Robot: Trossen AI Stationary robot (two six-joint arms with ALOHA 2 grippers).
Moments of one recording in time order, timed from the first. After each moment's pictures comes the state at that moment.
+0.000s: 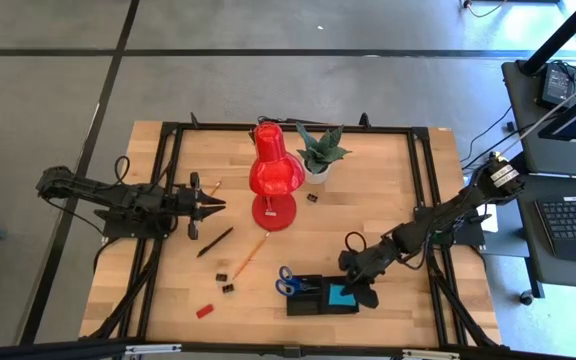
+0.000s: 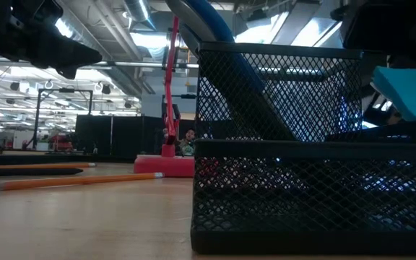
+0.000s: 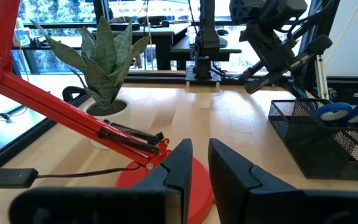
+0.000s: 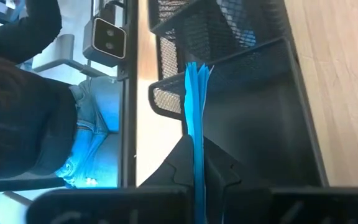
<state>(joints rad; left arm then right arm) -0.19 0.28 0.12 0.05 -0.32 -0.04 0.53 1.50 0.63 0.17 -0.18 0.83</state>
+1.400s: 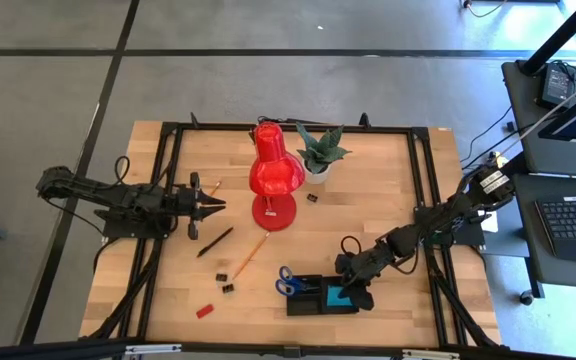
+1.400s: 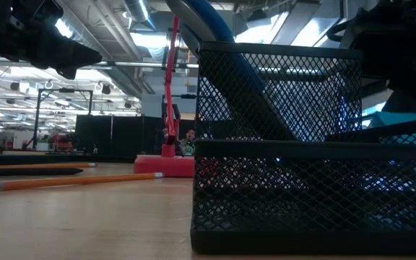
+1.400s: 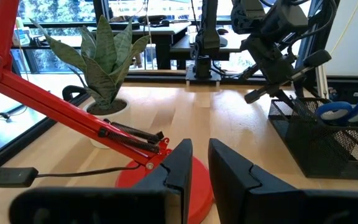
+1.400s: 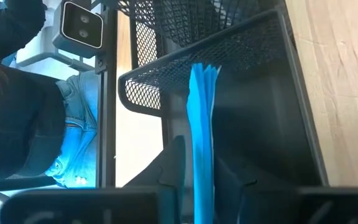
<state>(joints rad) -0.19 0.28 0.12 0.05 -0.32 -0.04 0.53 1.60 0.62 0.25 -0.19 0.83</state>
